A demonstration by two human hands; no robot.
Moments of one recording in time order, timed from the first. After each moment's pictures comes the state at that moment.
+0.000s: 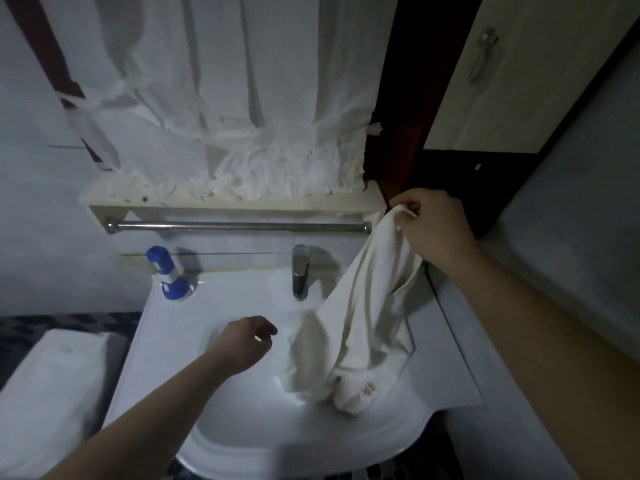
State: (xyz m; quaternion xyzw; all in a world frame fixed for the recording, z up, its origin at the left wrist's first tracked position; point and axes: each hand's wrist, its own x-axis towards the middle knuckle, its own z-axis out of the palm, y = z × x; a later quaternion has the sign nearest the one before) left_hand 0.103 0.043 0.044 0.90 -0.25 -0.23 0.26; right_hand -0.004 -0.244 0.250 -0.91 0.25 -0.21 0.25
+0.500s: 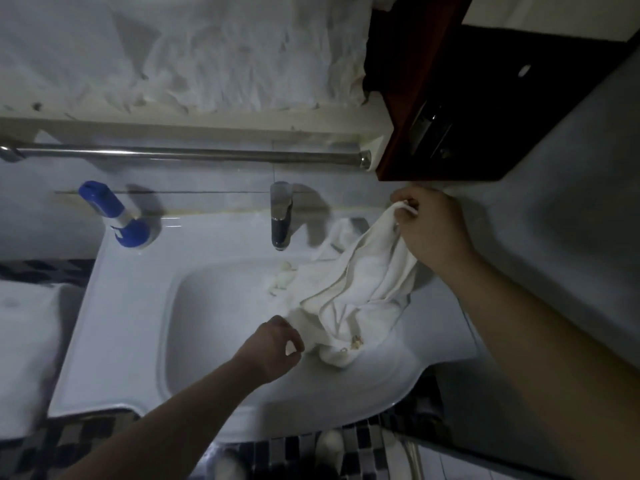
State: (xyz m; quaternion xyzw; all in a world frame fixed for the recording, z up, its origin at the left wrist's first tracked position) left_hand 0.038 -0.005 -0.070 0.85 -0.37 -0.32 0.20; right_hand -0.010 -0.280 0.118 -0.91 0.28 -0.16 0.25
